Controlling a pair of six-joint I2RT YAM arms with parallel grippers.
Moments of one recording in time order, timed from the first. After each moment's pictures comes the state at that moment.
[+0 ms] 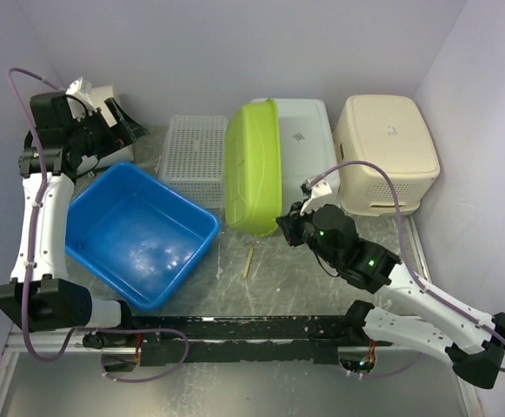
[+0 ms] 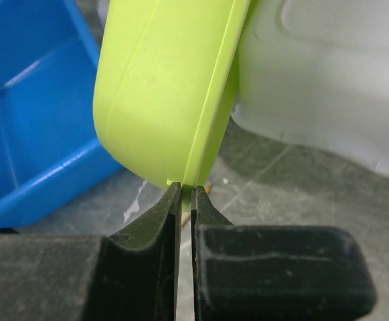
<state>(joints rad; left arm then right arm) 0.11 1.37 1.55 -0.65 0.47 -0.43 0.92 0.81 0.83 -0.33 0.33 0.35</state>
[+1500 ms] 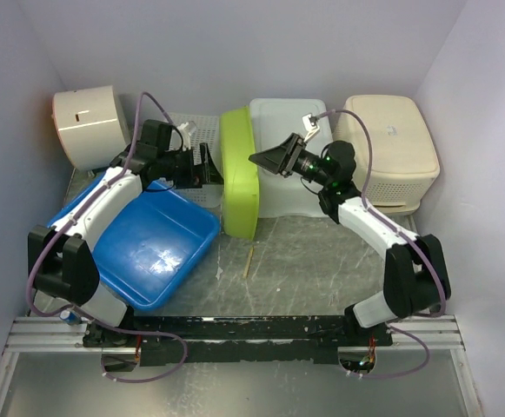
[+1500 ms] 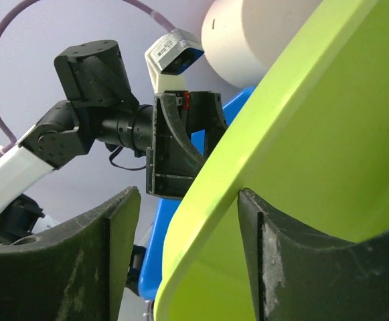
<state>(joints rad) -0.34 1.56 1.33 -0.52 0.49 -0.44 0.34 1.45 0.95 0.63 -0.71 0.94</state>
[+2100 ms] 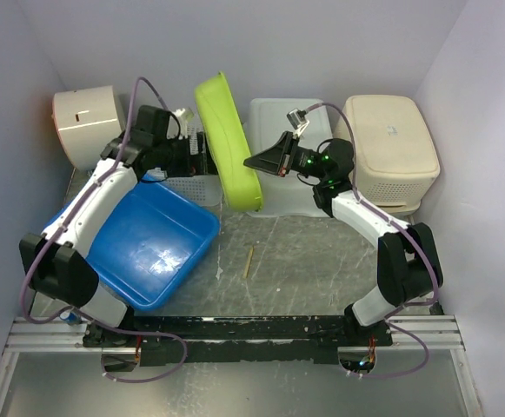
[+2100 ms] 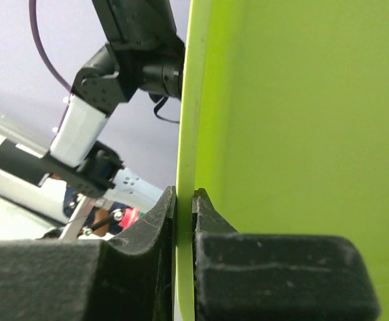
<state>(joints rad) -0.37 1.55 1.48 -0.68 0.36 -0.39 0.35 1.56 1.02 0.87 -0.97 1.22</state>
